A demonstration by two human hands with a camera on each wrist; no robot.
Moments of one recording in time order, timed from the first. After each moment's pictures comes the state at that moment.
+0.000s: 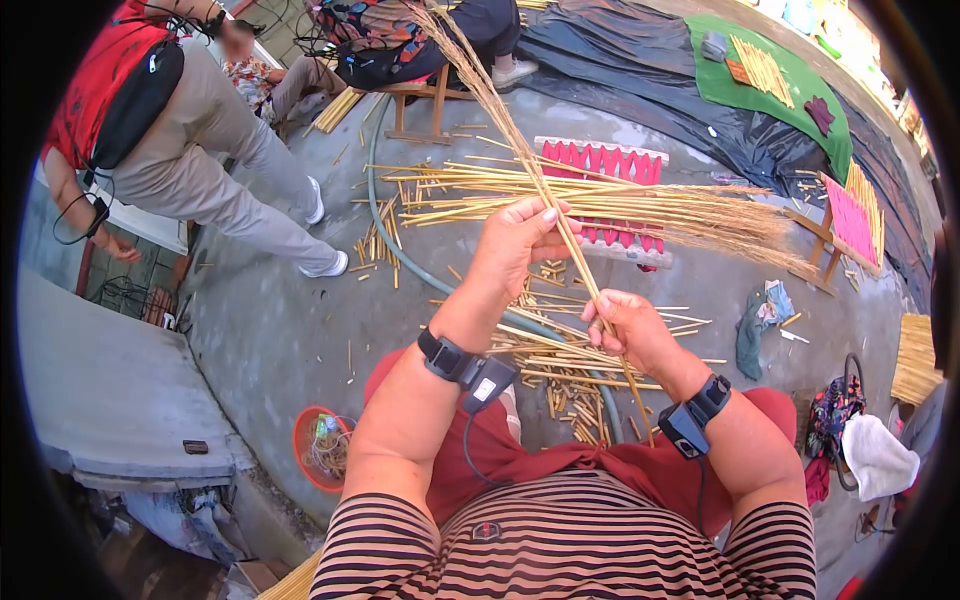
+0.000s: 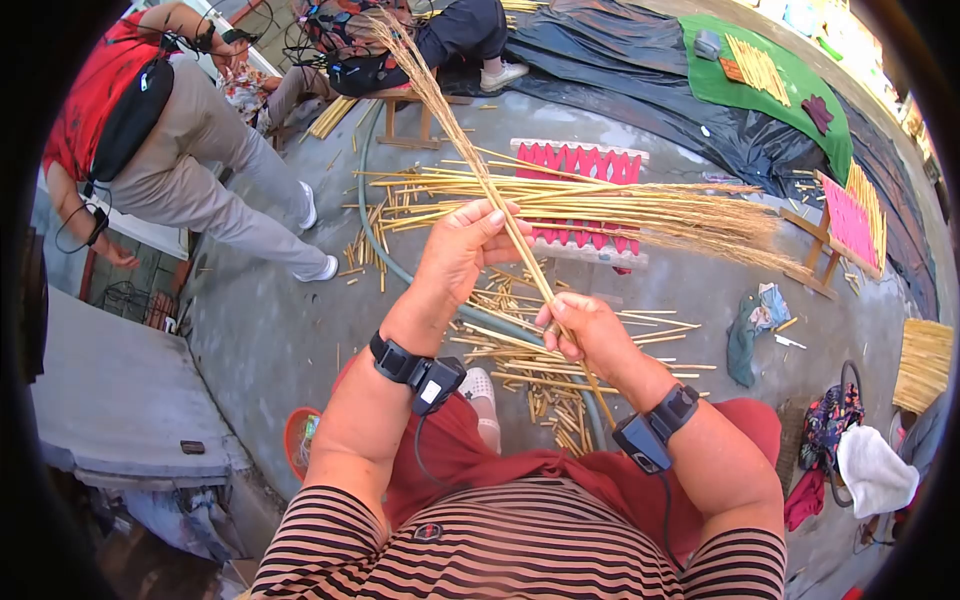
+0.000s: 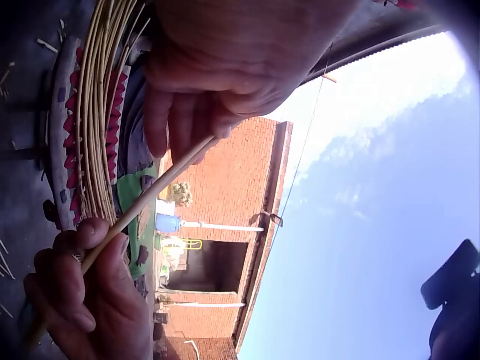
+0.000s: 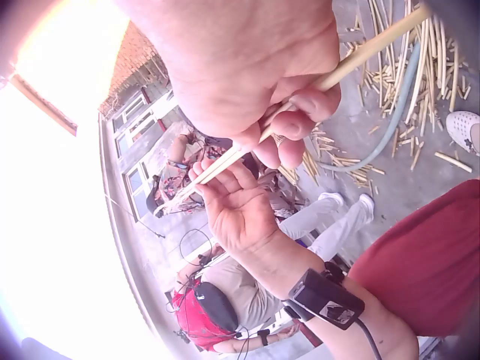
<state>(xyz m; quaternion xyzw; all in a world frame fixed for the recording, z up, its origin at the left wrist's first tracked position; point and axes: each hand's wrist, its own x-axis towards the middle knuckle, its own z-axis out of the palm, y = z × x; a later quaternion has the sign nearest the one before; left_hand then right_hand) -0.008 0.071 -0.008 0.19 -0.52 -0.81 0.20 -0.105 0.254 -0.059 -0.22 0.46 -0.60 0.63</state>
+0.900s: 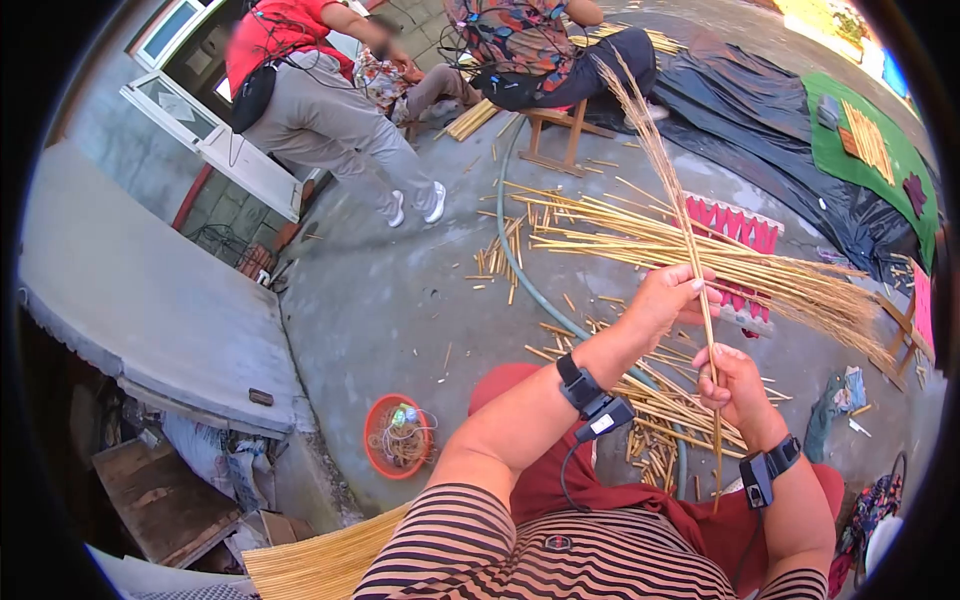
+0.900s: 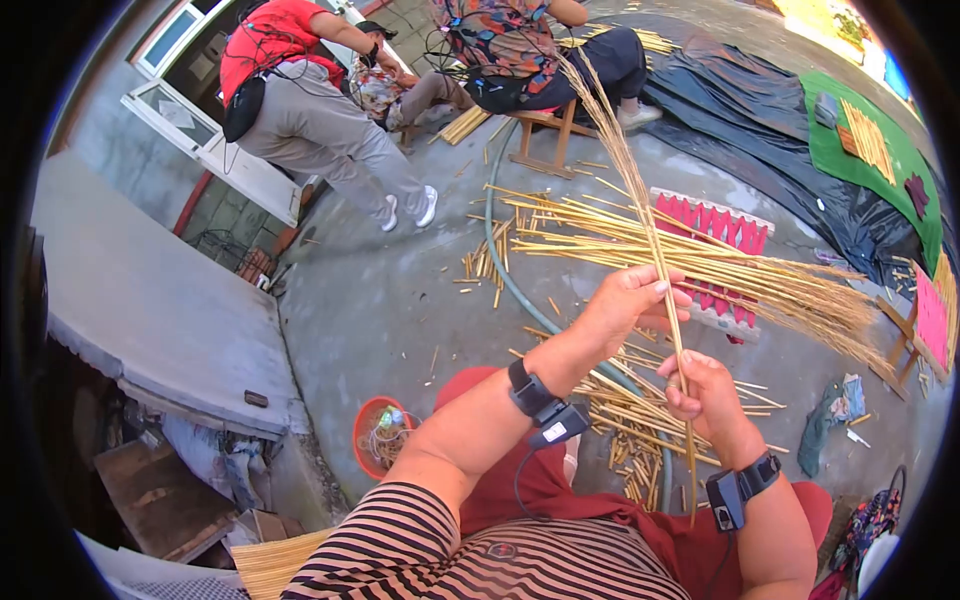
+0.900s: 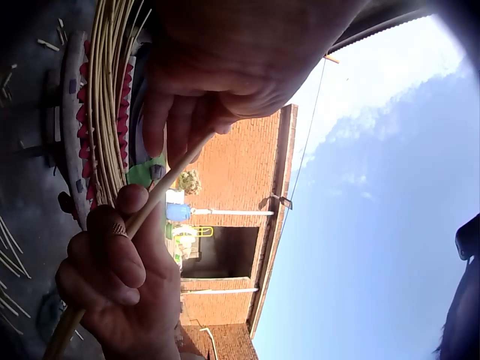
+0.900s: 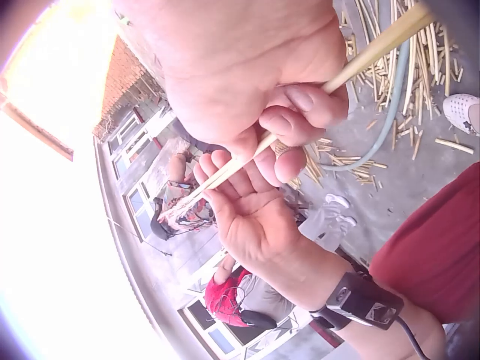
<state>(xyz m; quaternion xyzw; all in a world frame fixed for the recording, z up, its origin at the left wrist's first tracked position) -0.008 0.085 -0.015 0.18 -0.52 -0.82 0.16 -0.110 0.247 -0.063 -0.14 0.32 -0.63 0.70</state>
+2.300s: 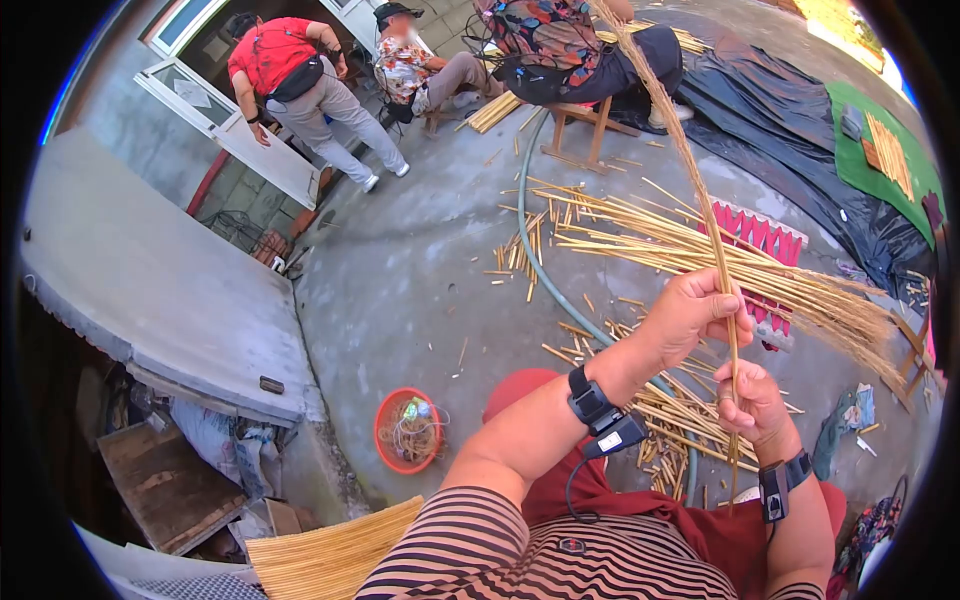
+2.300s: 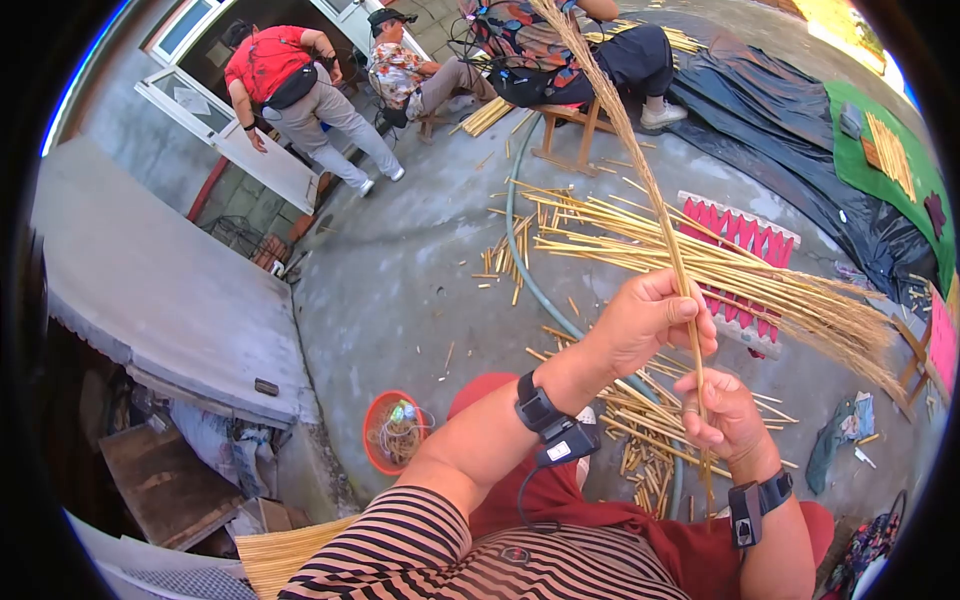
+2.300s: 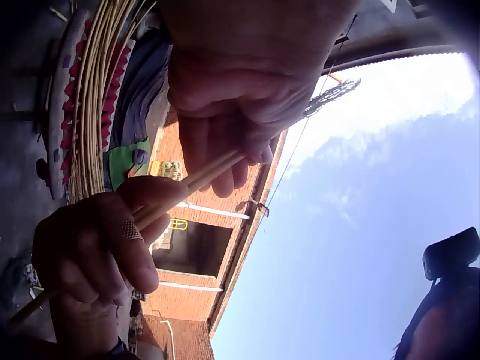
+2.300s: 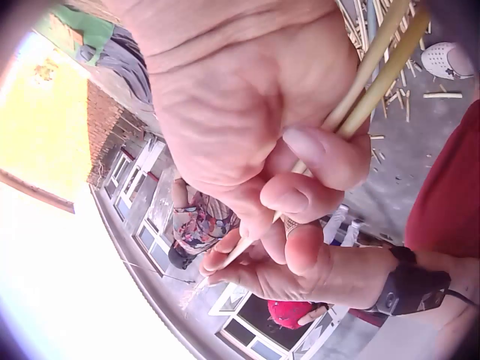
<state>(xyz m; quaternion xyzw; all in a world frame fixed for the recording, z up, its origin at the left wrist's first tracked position) 0.006 0.090 0.015 0.06 -0.46 -0.87 0.19 -0.107 0.246 -0.046 -0.19 0.20 -0.63 0.73</state>
